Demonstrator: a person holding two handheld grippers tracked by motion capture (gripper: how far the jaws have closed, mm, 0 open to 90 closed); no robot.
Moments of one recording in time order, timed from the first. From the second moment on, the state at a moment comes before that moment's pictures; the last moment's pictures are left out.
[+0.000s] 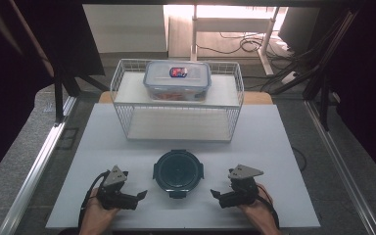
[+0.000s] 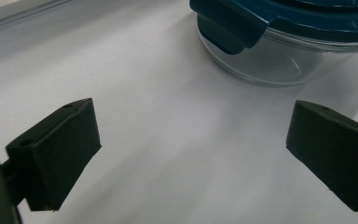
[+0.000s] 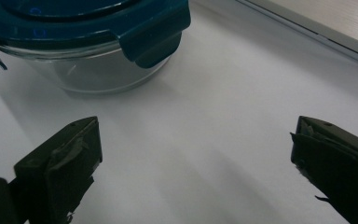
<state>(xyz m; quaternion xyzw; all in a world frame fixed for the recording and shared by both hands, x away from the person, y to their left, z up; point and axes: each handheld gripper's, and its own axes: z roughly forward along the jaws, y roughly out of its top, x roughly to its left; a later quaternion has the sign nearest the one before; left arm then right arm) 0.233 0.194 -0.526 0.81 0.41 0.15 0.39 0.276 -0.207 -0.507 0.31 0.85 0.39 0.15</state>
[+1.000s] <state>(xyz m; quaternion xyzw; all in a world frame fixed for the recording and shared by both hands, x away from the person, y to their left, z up) 0.302 0.151 -0.493 0.82 0.38 -0.01 0.42 0.327 -0.147 -0.476 0.34 0.86 0.39 -0.02</state>
